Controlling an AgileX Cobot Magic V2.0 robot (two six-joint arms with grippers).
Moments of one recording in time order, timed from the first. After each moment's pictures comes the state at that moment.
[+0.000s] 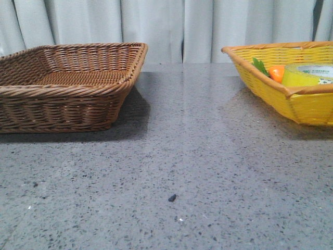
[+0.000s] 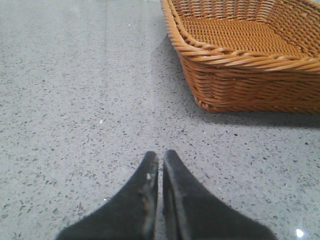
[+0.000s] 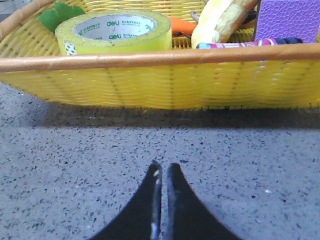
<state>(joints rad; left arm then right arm) -0.12 -0.01 0.00 -0.01 0.34 -0.13 0.02 -0.01 0.01 -0.05 0.33 0.07</state>
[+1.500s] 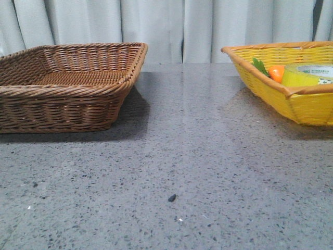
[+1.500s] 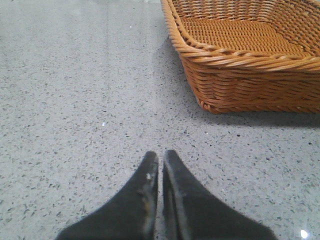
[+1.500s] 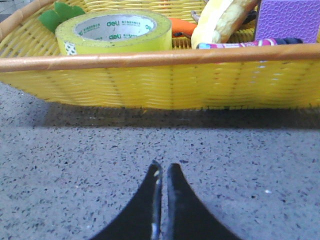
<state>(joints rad) -0.12 -0.01 0.00 0.01 0.33 -0.13 0.02 -0.01 0.01 -0.05 0.33 0.07</state>
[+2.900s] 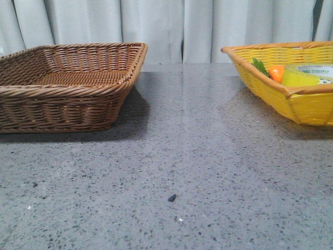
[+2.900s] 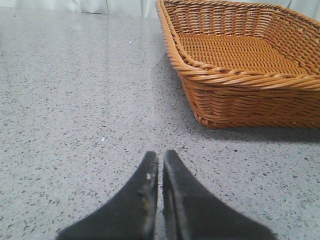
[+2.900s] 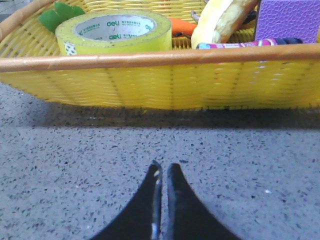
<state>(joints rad) -0.12 -0.01 0.00 0.01 0.29 -0.13 0.02 -0.01 0.01 -0.05 0.33 0.07</state>
